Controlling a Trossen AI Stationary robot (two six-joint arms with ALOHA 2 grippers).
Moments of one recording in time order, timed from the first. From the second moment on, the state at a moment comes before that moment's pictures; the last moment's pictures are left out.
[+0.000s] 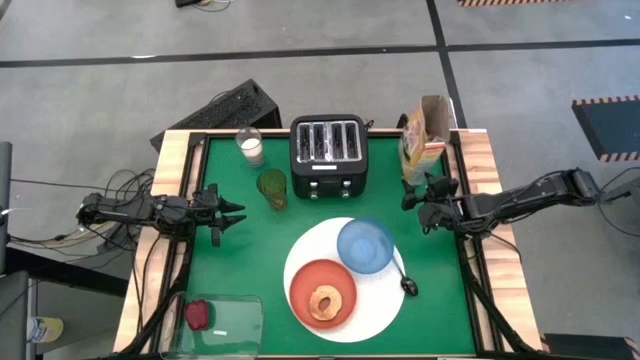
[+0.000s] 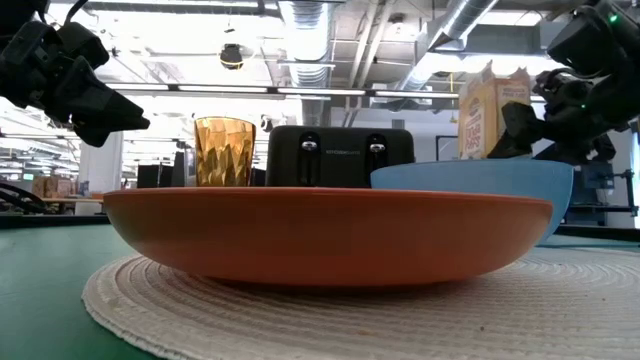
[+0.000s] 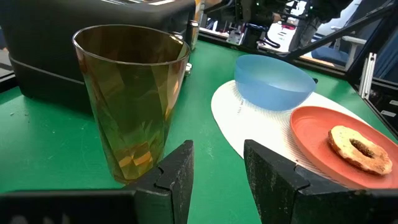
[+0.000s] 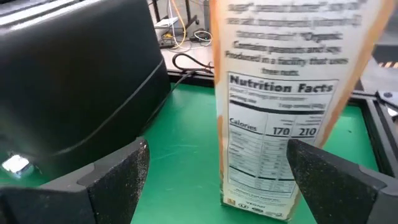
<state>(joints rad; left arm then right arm) -0.14 0.01 0.14 -0.41 -0.32 -0.31 0.12 0.77 0.25 -0.34 1.15 0.92</state>
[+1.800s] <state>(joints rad) -0.14 0.01 0.14 -0.41 -0.32 -0.31 -0.12 0.89 0.22 -0.13 1.19 0.86</state>
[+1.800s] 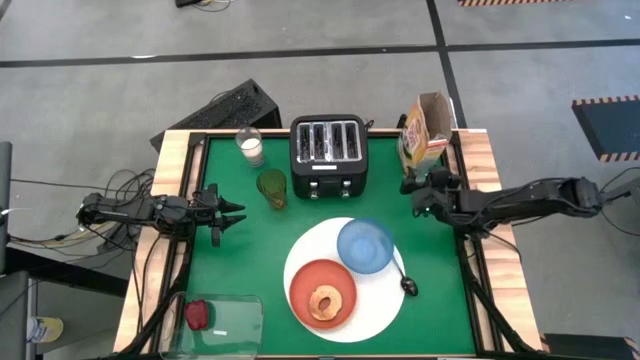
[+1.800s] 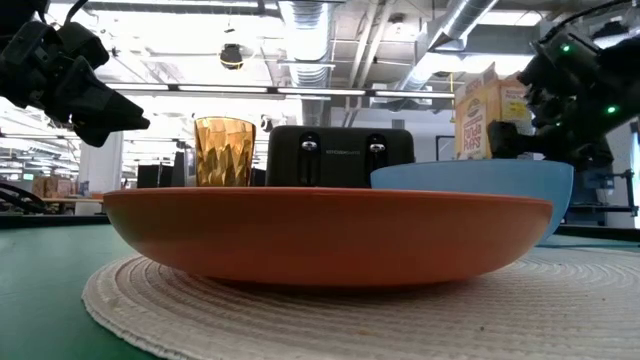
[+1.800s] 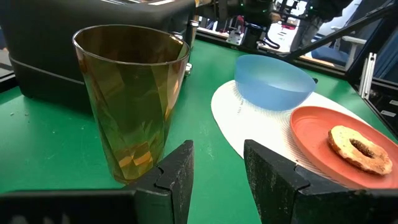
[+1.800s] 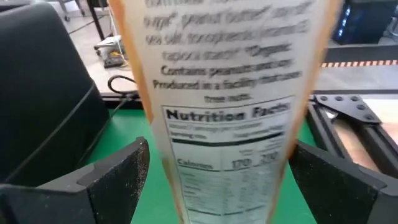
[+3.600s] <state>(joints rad) -0.14 0.01 0.14 -0.41 -0.32 -0.31 -0.53 1.08 0.12 0.71 0.80 0.34</state>
